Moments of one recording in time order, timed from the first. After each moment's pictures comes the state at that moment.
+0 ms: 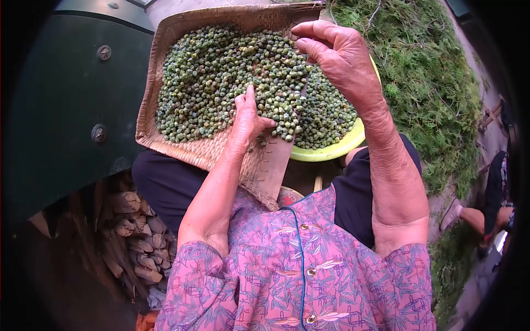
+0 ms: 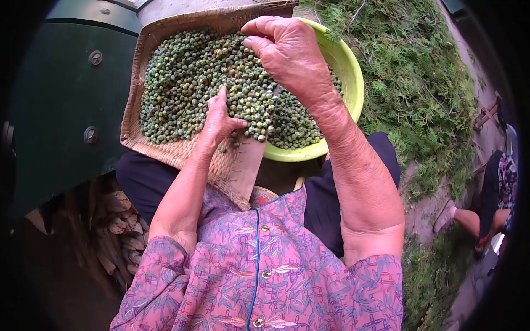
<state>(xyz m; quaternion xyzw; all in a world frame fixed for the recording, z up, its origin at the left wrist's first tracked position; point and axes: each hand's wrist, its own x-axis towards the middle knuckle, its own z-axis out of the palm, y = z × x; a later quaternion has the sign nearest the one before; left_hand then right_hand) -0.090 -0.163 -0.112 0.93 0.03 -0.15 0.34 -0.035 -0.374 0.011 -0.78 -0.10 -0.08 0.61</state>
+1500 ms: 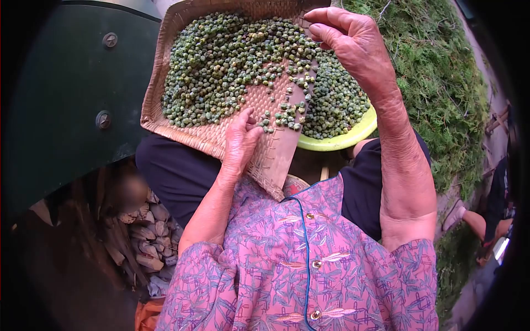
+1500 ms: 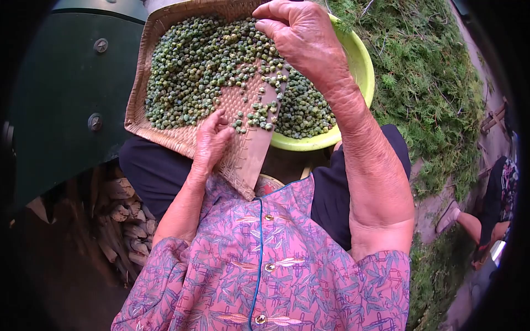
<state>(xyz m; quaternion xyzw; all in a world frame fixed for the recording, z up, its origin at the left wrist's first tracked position) -0.170 -0.125 -0.106 0.87 0.11 -0.10 0.48 -0.047 -0.375 0.040 -0.79 -0.06 -0.01 0.61</state>
